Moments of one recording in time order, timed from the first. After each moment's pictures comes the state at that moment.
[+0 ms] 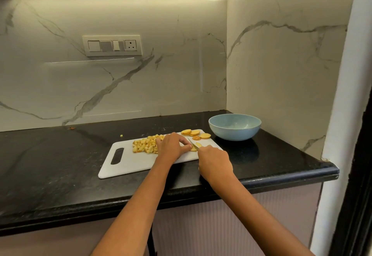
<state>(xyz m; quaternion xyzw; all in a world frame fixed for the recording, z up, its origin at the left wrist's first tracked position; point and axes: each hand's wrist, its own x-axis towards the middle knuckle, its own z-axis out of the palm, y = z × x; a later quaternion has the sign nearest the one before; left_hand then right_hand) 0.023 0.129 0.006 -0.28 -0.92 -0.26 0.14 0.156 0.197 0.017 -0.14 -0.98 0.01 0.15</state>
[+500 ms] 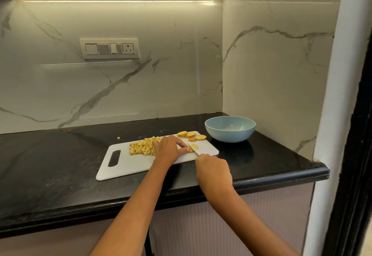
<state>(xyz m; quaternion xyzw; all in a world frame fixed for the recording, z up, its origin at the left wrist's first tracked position) 0.025 0.131 0.004 -0.28 -0.92 -0.22 0.16 0.182 0.184 0.015 -0.14 -0.98 -0.02 0.14</state>
